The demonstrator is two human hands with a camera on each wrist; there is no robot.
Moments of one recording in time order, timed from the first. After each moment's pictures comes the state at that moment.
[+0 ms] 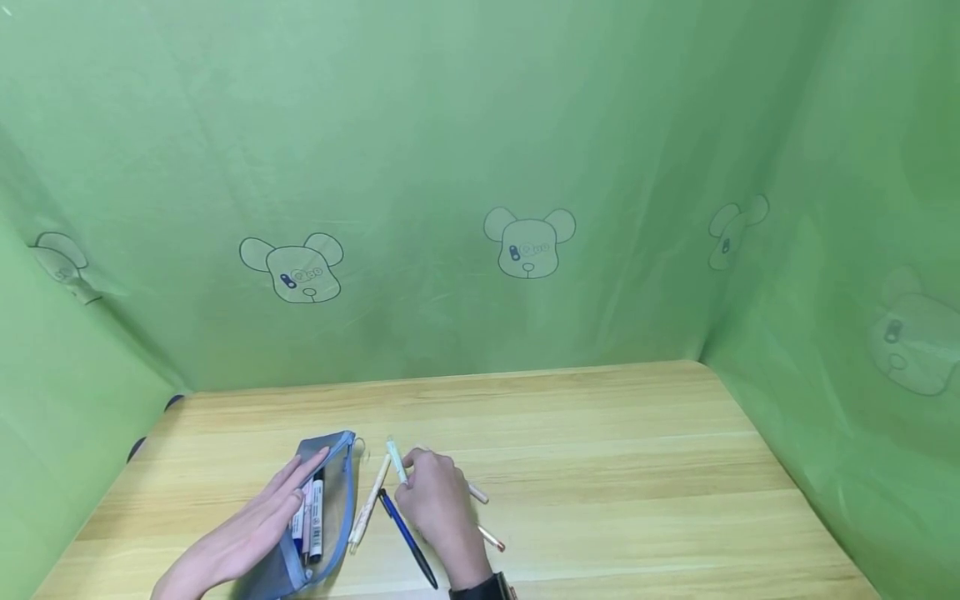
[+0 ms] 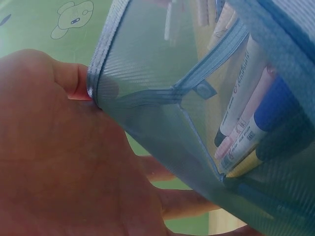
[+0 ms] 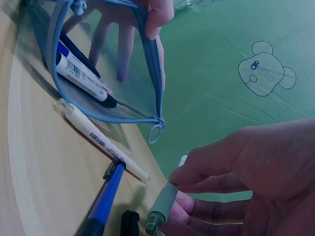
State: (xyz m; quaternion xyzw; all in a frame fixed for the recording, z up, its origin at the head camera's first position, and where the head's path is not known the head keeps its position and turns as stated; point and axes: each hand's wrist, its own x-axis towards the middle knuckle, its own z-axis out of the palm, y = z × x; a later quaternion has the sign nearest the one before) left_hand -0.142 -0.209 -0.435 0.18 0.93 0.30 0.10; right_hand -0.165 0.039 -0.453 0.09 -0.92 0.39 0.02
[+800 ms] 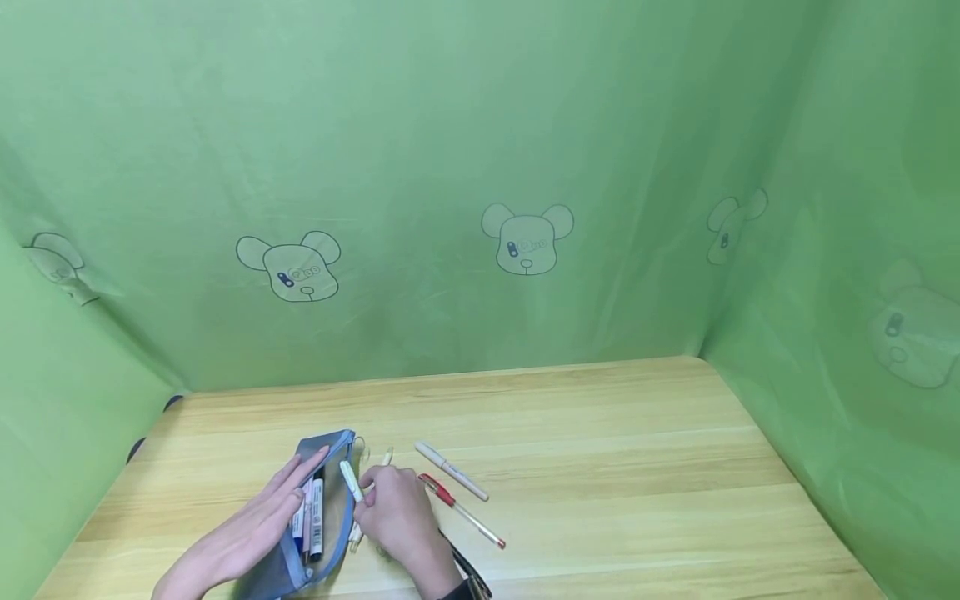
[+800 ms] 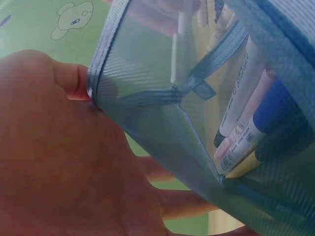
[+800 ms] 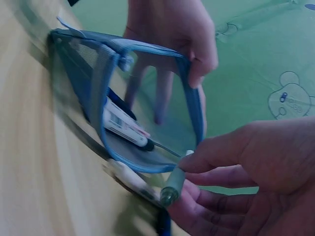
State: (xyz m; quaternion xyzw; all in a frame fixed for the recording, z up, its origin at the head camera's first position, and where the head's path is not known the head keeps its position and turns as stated) left_hand -0.141 -0.208 -0.435 0.18 0.94 0.29 0.09; right_hand -0.156 -0.001 -0.460 0.14 -0.90 0.42 0.01
